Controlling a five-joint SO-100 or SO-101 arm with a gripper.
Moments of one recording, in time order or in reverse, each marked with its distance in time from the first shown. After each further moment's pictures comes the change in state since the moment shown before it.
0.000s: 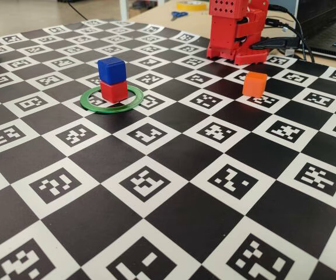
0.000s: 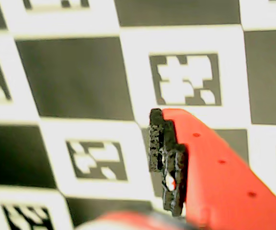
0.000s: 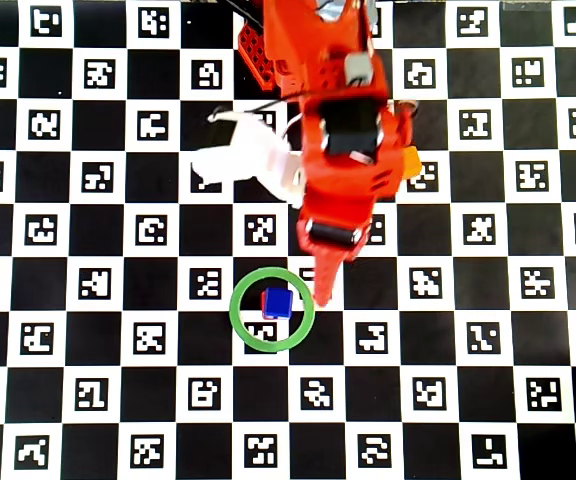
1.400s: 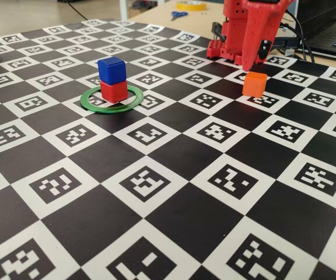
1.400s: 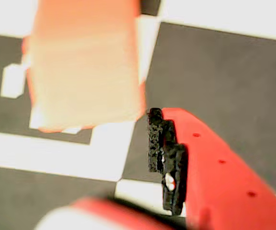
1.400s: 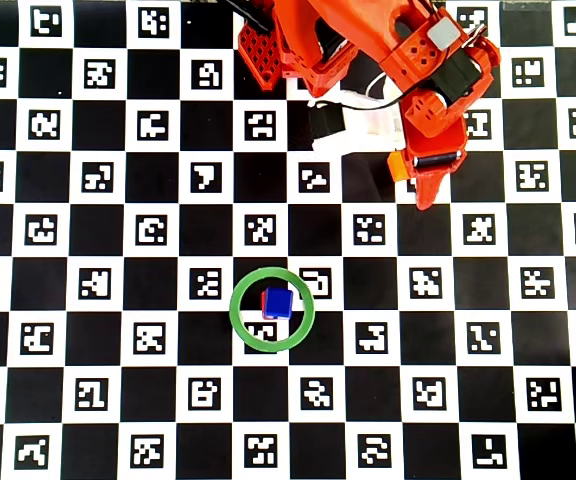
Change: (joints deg) arm -33.6 3.0 38.6 -16.7 15.0
